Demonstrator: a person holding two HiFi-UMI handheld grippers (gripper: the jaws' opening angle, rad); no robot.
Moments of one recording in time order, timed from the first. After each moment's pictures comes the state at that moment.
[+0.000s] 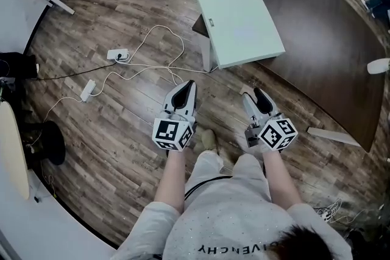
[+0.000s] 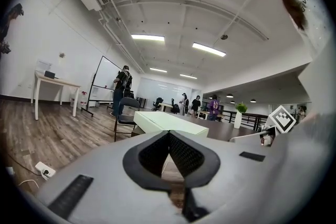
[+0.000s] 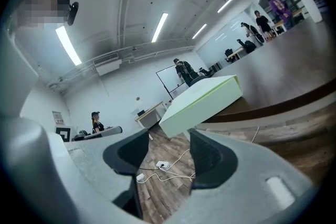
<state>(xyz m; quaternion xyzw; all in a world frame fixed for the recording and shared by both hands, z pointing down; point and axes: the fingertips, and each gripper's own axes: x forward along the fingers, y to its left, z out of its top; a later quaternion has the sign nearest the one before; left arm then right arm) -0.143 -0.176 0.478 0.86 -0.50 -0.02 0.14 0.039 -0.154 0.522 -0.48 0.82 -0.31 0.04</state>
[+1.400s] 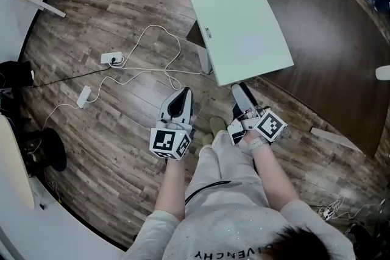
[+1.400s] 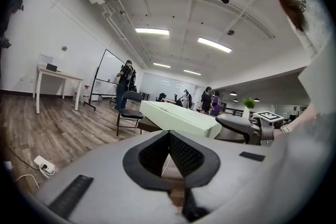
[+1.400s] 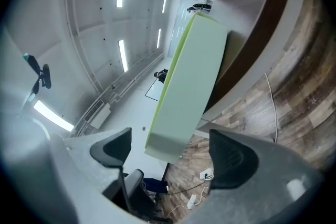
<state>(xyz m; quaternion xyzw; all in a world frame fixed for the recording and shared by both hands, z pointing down) -0.144 -0.245 0.544 0.85 -0.51 0.00 0.17 0.003 -0.265 0.568 -0.41 0.73 -0.49 0.25</state>
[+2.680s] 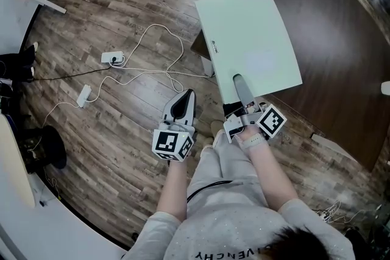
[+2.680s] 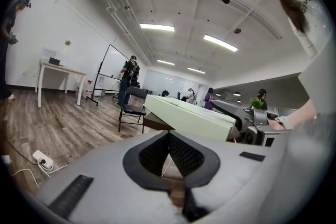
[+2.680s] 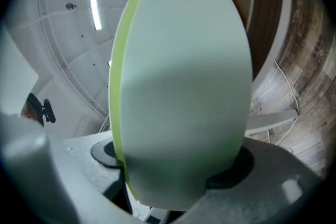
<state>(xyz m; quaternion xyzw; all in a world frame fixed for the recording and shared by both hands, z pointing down) -0.144 -0.298 0.571 0.84 -0.51 0.00 0.19 -0.015 -0.341 0.576 -0.36 0.65 -0.57 0.34</state>
